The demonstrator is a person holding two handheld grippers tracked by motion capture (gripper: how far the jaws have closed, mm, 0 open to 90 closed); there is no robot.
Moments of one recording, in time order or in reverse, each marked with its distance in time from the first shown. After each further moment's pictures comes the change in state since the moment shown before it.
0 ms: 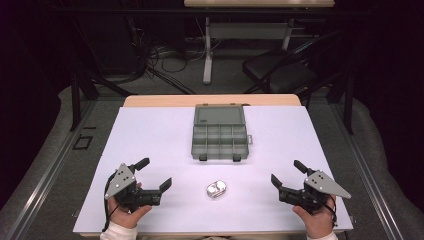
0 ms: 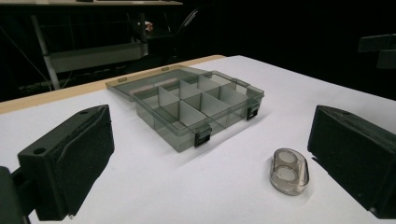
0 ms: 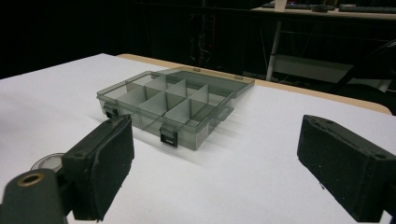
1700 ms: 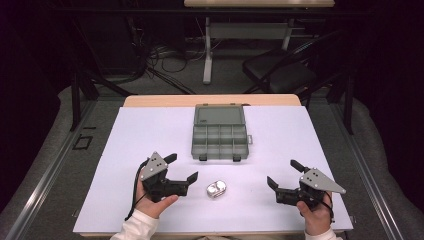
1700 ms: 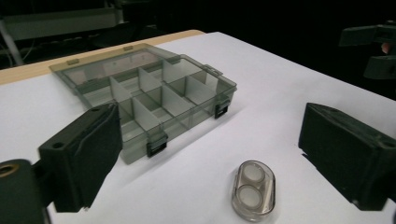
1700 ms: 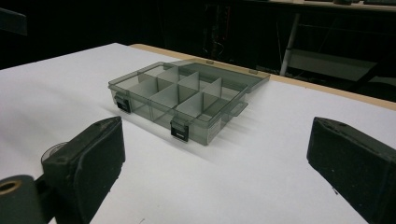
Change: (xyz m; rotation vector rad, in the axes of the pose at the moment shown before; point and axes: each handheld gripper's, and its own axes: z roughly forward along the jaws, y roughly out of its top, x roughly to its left) left arm -0.036 0.026 0.060 0.143 -0.080 -0.029; right arm 0.001 0.000 0.009 0.034 0.063 -0.027
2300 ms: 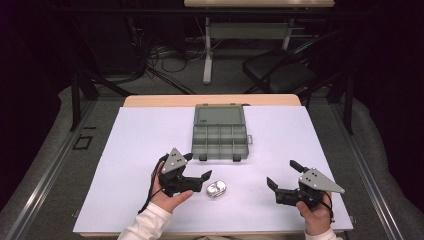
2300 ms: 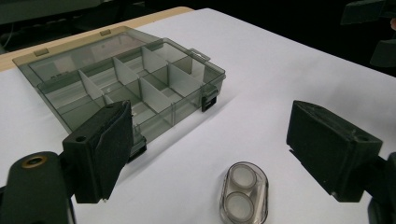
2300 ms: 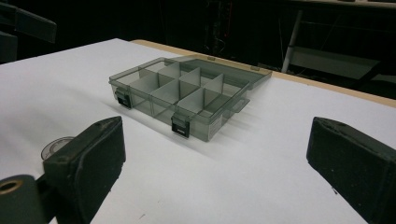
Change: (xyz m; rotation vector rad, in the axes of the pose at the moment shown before) left arm -0.013 0.011 0.032 0.108 -0.015 0.033; right arm 0.000 -0.002 0.001 0.017 0.007 -0.004
